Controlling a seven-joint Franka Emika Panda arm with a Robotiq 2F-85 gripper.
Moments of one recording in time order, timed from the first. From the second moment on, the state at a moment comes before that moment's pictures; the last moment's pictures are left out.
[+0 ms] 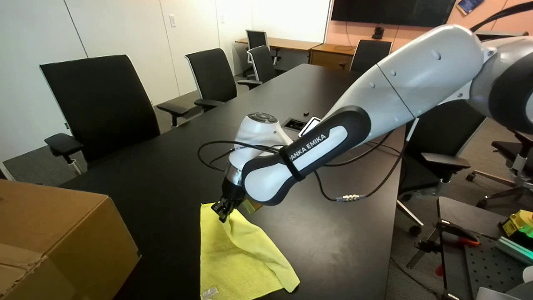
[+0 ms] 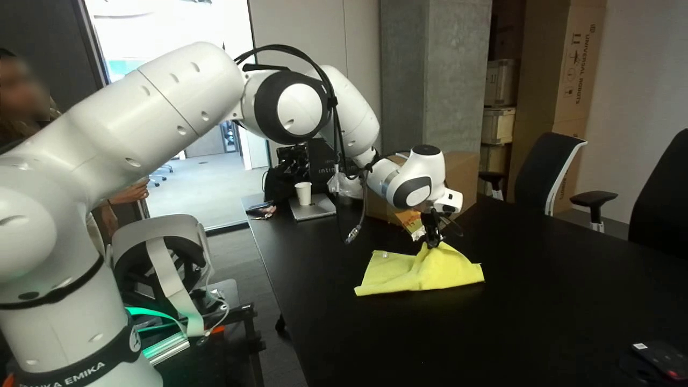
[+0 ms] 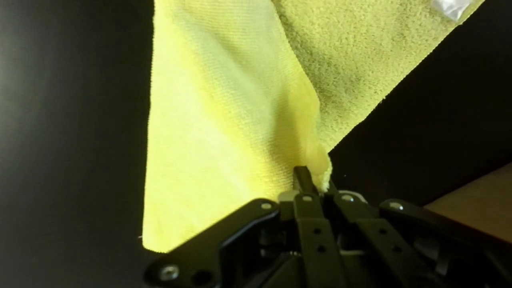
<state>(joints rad) 0.19 1.04 0.08 -1.34 0.16 2.68 0.15</state>
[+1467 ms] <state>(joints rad) 0.35 1.21 -0.13 -1.05 0.05 2.59 0.42</state>
